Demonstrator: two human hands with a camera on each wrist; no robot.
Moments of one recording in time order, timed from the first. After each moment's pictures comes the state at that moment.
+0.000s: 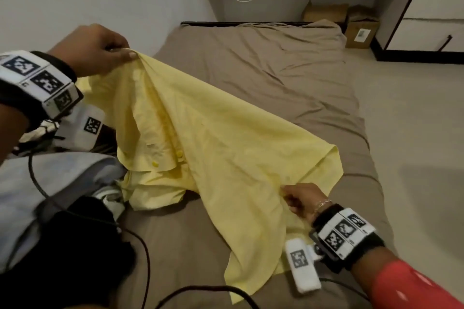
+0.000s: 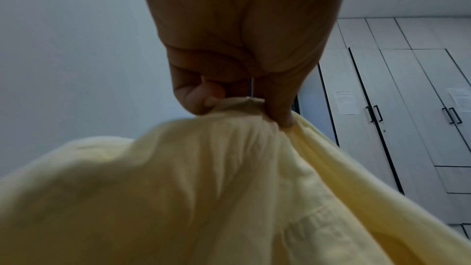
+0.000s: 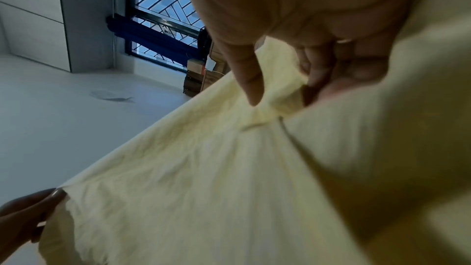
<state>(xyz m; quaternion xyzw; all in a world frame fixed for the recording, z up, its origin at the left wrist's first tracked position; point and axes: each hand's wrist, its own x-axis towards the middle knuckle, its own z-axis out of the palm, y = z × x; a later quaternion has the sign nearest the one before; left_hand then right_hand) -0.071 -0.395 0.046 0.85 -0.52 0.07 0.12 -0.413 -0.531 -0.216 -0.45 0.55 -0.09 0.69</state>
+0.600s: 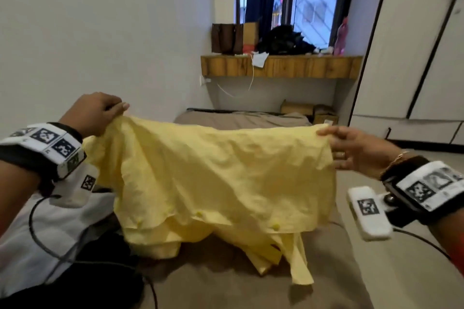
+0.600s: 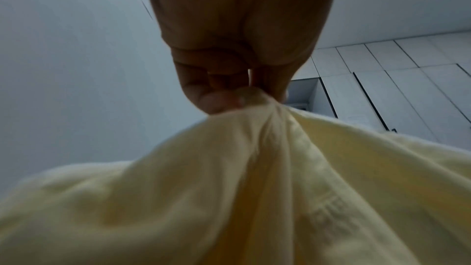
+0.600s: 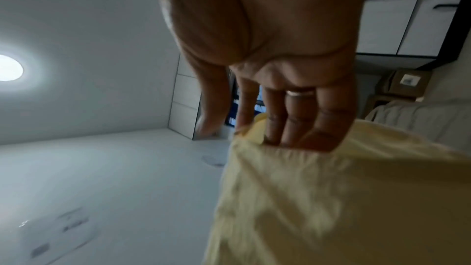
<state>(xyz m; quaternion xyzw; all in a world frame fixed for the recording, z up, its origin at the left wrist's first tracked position) -0.117 -0.266 0.099 0.84 -0.46 0.17 0.23 -0.516 -0.525 0.048 -0.64 0.29 -0.25 0.67</state>
